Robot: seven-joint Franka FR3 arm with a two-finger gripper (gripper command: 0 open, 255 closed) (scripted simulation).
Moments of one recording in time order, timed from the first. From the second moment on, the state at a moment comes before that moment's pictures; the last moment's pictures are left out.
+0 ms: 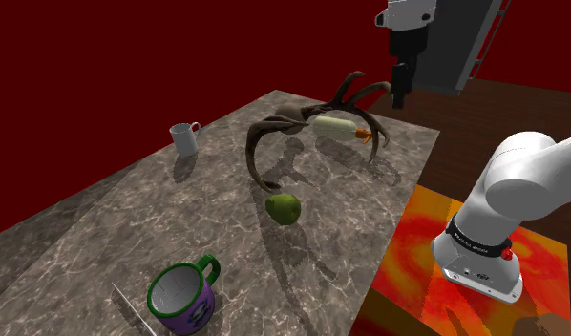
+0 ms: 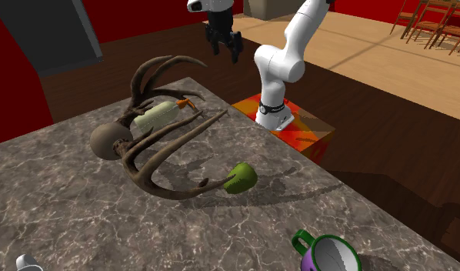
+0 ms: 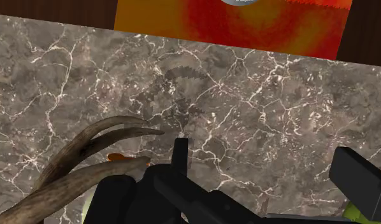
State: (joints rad) arm -0.02 -0.74 0.04 -2.33 -0.02 1.42 -0.14
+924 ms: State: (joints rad) arm 0.05 -1.26 0.34 -2.90 0.36 1.93 0.34
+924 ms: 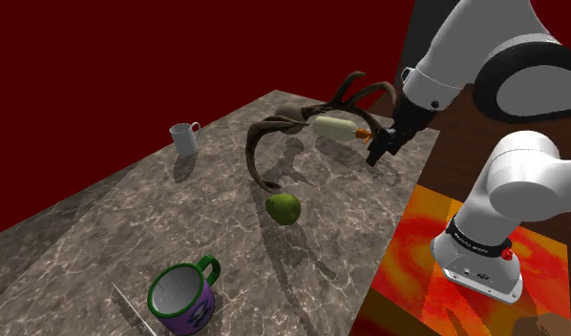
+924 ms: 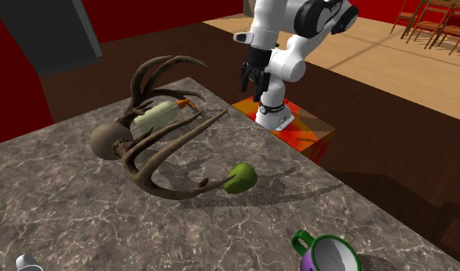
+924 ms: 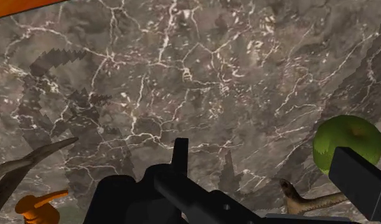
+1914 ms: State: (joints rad) arm -0.19 -1.06 1.42 -2.90 0.95 2.86 1.09
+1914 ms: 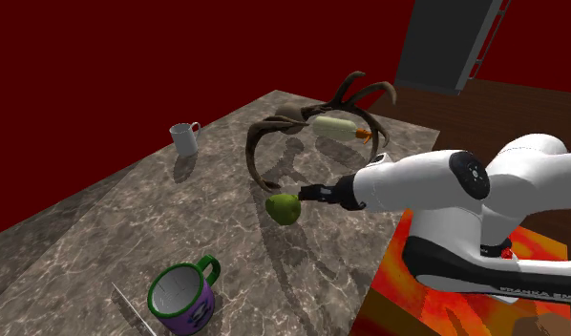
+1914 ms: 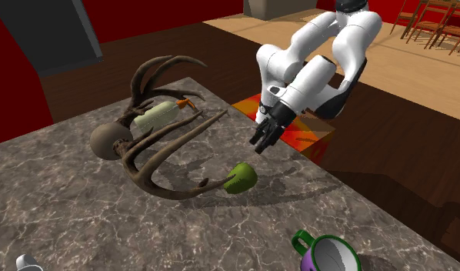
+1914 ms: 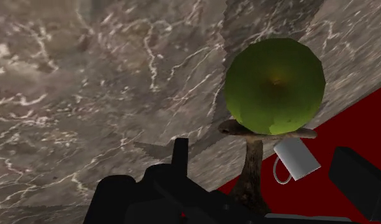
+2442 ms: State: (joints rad) arm -0.51 -1.01 1.69 -2.76 1.02 3.07 1.19
